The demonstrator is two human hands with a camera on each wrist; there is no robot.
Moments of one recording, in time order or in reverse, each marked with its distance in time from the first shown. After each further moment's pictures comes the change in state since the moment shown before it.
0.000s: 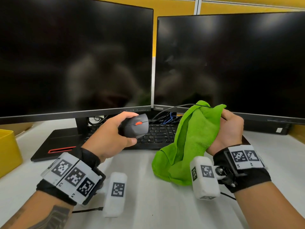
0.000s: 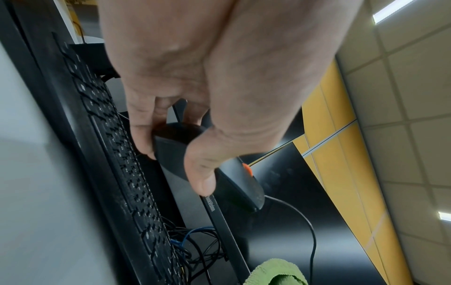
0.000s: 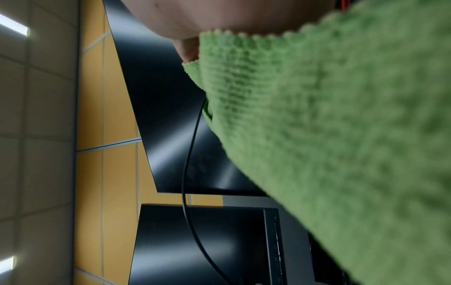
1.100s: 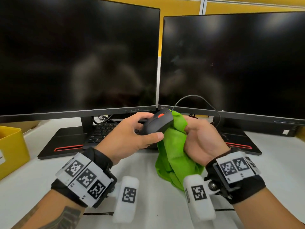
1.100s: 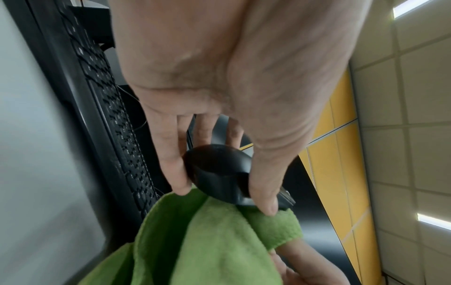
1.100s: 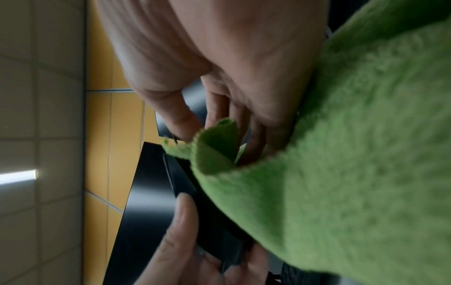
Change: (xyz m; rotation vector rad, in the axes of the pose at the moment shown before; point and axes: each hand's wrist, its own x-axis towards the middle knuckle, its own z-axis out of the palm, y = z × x) left_hand -0.006 0.021 0.020 -0.272 -0.100 -0.048; right_hand -0.026 0.035 0.034 -0.292 -0.390 0.254
